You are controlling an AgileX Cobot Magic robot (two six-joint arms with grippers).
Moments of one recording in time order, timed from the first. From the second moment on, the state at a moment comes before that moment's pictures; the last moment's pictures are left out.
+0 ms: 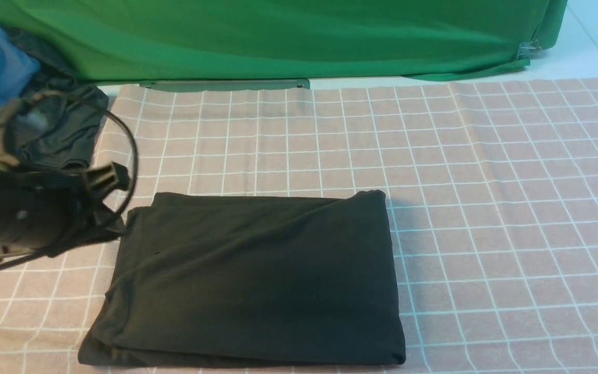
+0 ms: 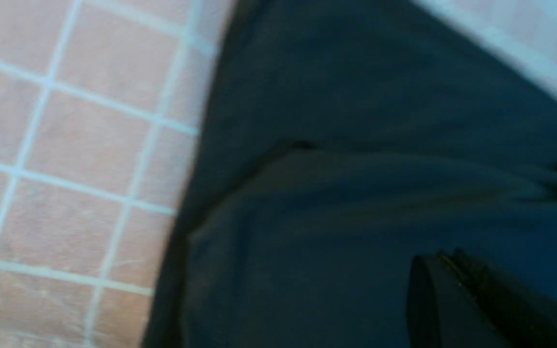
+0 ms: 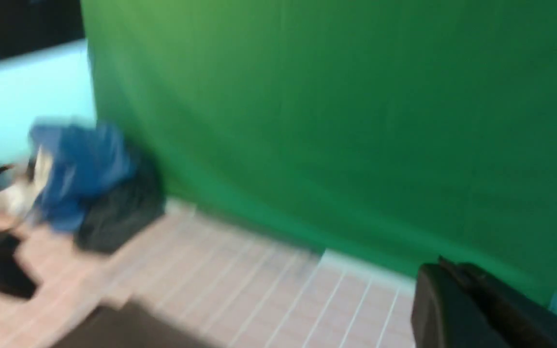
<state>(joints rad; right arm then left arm) 0.40 0.48 -0.97 0.08 0.61 -0.08 -0.01 1.11 -0.80 -0.37 0.73 -0.15</state>
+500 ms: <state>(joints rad) 0.40 0.18 -0.52 0.04 -0.20 -0.08 -0.01 0.23 -0.63 -0.24 0.66 -0.12</state>
